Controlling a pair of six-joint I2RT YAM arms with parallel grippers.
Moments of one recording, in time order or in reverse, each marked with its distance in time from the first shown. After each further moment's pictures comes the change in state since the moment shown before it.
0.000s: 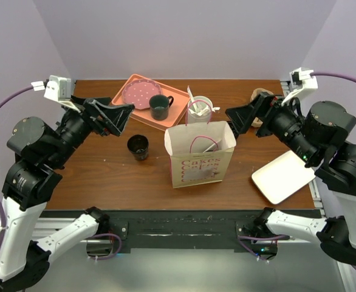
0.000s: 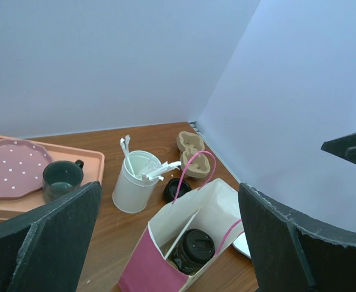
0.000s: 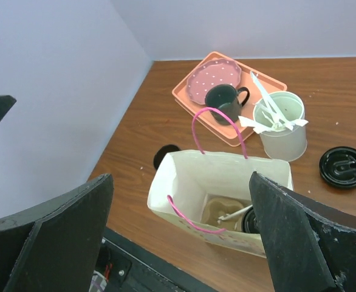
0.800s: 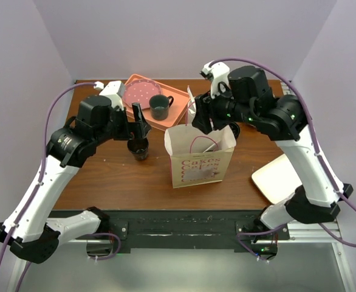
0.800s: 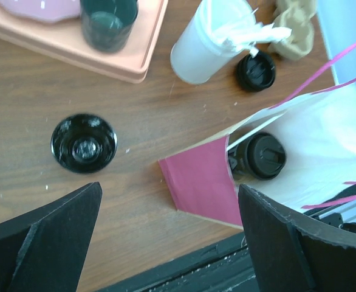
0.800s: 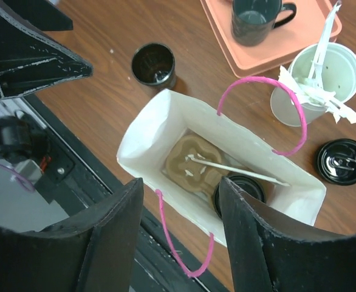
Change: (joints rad) left arm 0.000 0.246 -0.048 -0.385 -0.066 -0.077; right arm 0.000 0.446 0.314 -0.311 -0.301 -0.336
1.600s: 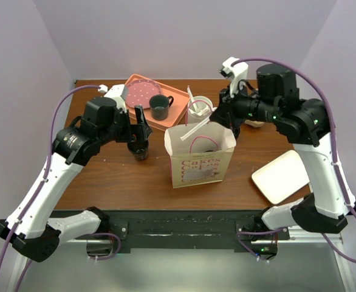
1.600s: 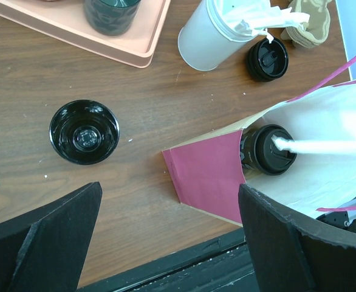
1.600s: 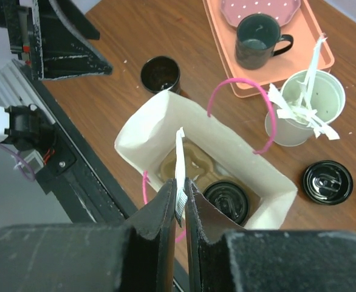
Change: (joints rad) left arm 0.000 0.014 -0.030 -0.003 0.000 -0.012; right arm -0.193 -0.110 -0.057 0.031 -0.251 -0.146
